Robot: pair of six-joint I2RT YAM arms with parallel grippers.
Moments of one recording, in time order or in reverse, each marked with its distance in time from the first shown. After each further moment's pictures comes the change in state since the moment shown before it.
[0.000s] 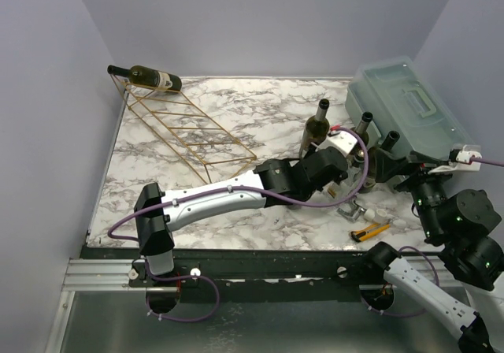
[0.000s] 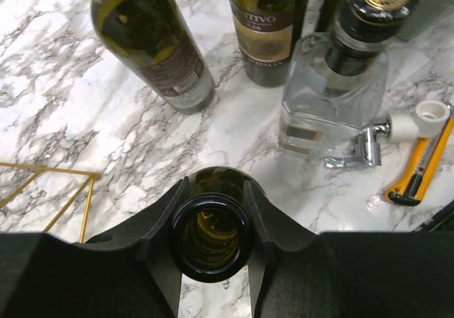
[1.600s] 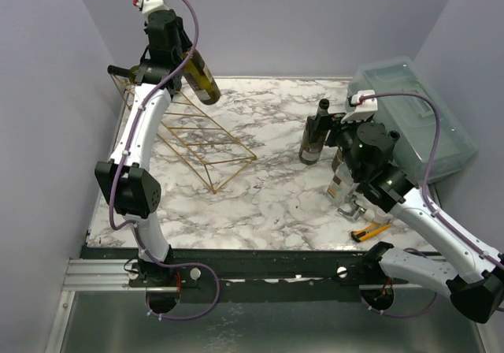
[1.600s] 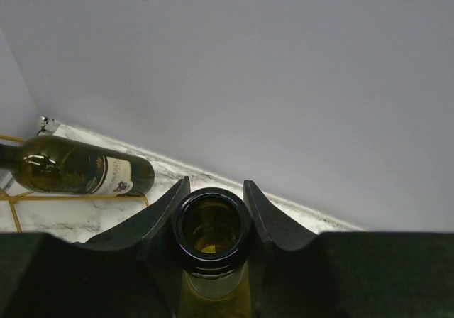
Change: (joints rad) left arm 1.067 0.053 0.301 0.273 0.195 -0.105; right arm 0.000 0.584 -0.056 0.523 -0.114 -0.076
